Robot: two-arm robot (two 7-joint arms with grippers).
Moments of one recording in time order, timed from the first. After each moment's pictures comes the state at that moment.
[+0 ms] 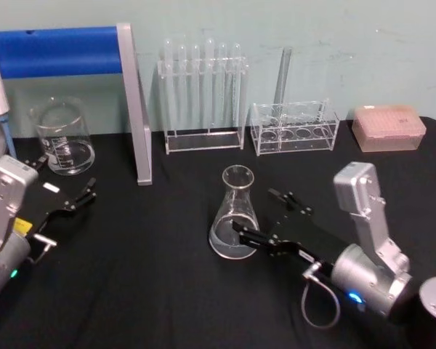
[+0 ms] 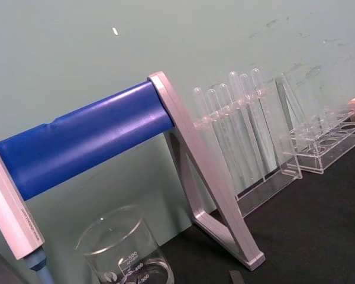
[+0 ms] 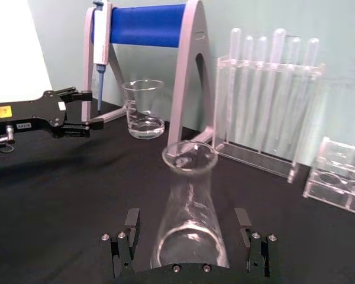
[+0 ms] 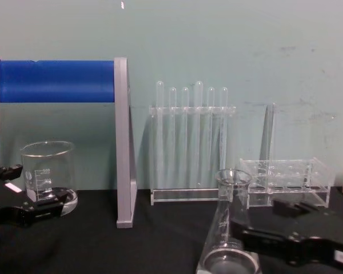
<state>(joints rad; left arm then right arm) -0.20 0.60 0.45 -1.41 -0.25 -0.12 0.03 0.05 0.38 -0.34 -1.60 0.32 0.04 0.39</state>
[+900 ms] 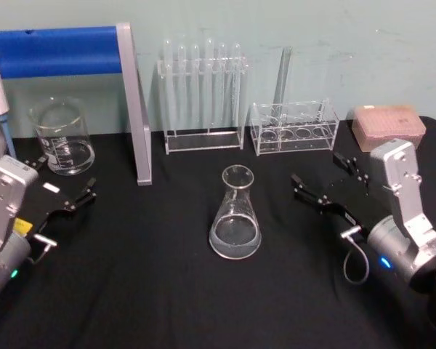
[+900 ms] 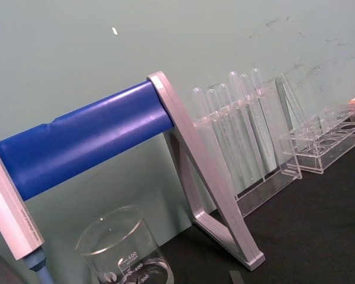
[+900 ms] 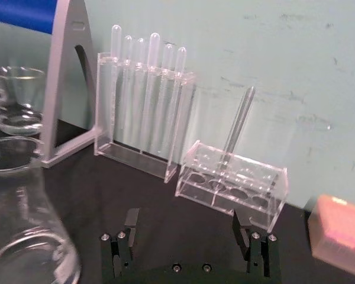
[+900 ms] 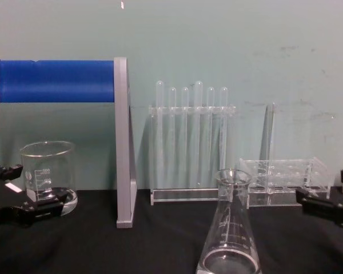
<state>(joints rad) -0.20 0.60 0.45 -1.41 -0.25 -0.12 0.03 0.10 0.35 -0.24 -1.49 0.17 -0.03 0.20</state>
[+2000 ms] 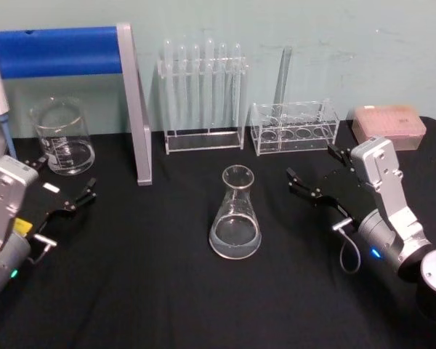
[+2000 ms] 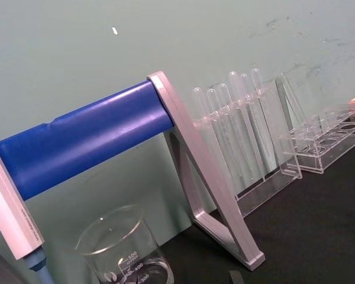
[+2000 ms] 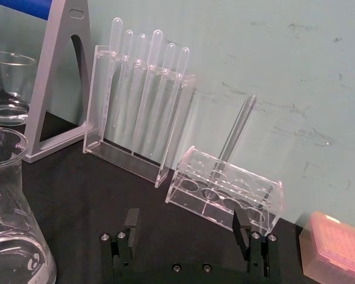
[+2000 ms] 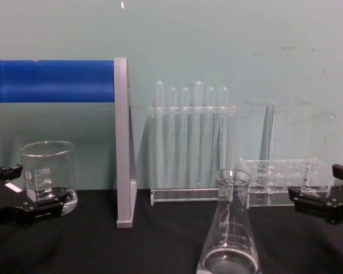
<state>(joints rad) -0.20 0.60 0.45 -1.41 -0.25 -0.12 0.03 0.18 0.33 -0.26 -1.39 0.06 -0.09 0.18</state>
